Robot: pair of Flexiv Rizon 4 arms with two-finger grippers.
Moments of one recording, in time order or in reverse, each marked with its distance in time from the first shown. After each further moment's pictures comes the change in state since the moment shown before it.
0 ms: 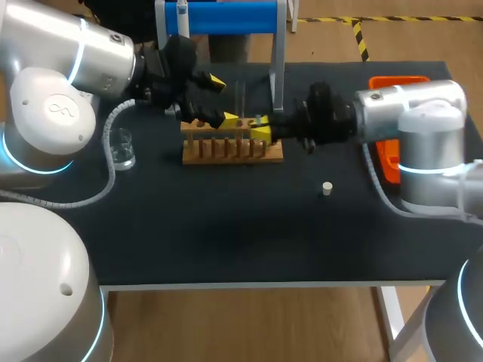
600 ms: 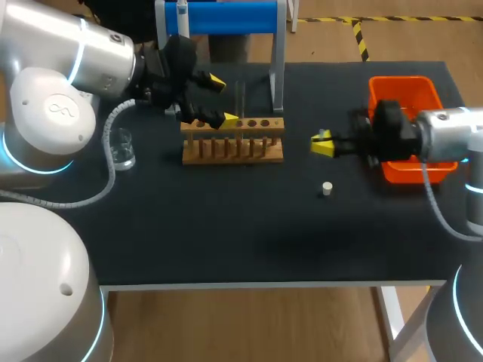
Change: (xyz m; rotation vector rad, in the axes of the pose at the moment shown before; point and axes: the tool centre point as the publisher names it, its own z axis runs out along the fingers) left arm 0.000 0.000 0.000 0.000 0.000 0.000; right arm 0.035 -0.019 -0.108 -0.032 -0.050 0.017
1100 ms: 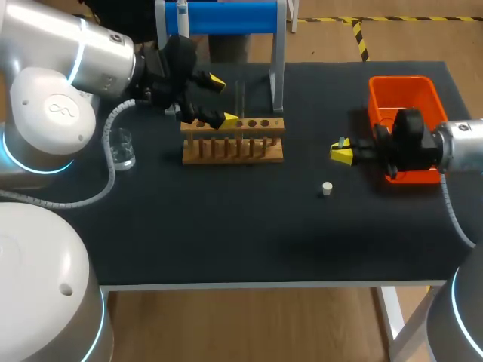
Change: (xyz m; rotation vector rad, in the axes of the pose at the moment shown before) left arm 0.000 0.000 0.000 0.000 0.000 0.000; right arm 0.009 -0.011 -0.026 0.002 -0.027 0.037
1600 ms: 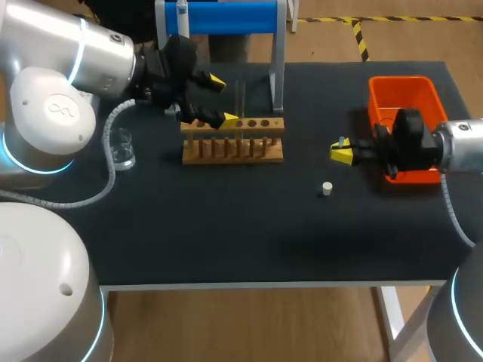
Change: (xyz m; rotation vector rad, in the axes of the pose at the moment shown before) left arm 0.000 0.000 0.000 0.000 0.000 0.000; right arm 0.000 0.001 0.000 0.001 0.000 0.000
